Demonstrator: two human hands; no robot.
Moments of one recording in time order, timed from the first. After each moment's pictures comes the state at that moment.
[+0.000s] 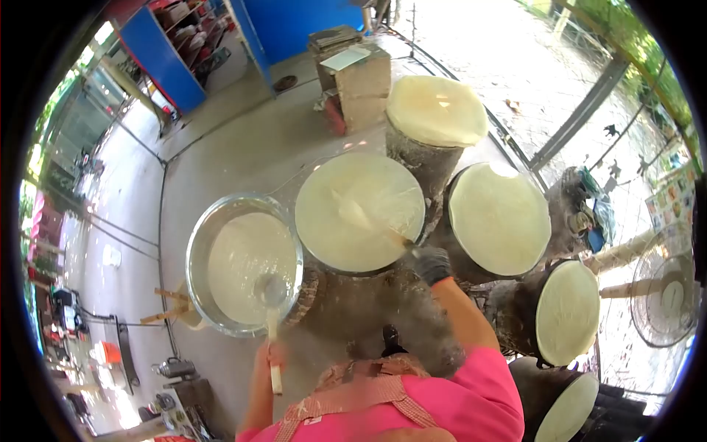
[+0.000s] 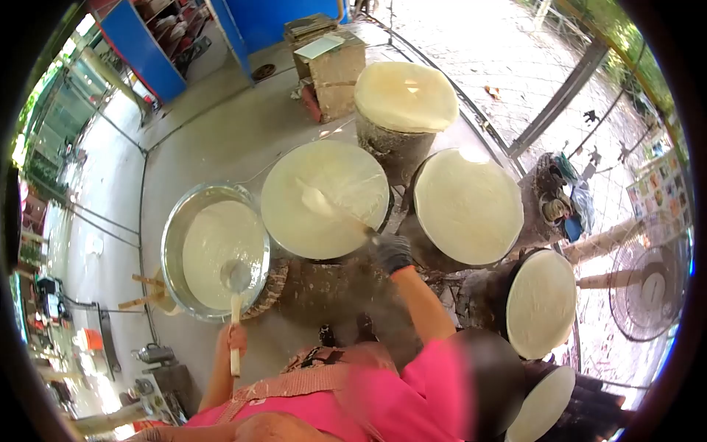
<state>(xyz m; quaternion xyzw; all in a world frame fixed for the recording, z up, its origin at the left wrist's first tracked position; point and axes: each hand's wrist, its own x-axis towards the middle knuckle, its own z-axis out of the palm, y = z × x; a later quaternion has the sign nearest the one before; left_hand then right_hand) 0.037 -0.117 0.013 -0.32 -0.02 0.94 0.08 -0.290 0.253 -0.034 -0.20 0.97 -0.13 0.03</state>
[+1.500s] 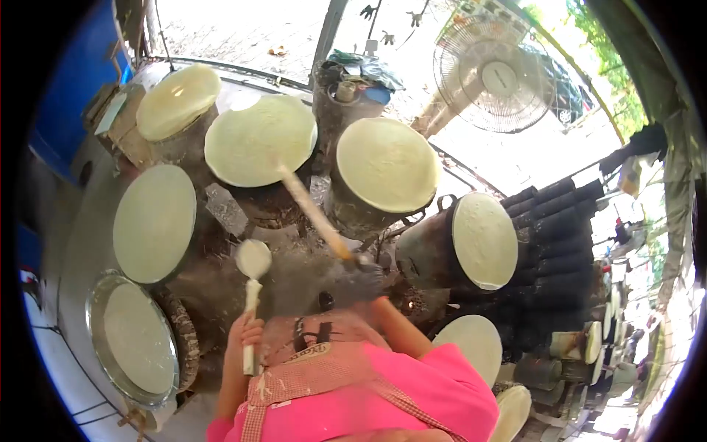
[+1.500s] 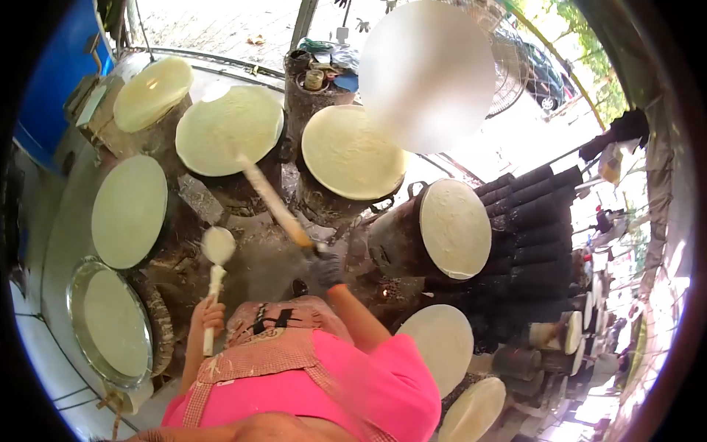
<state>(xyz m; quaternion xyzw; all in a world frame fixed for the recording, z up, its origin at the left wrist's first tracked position) 0.008 0.150 0.018 -0.28 -0.14 0.72 0.61 0.090 0.483 0.000 0.28 0.89 -0.33 -0.14</state>
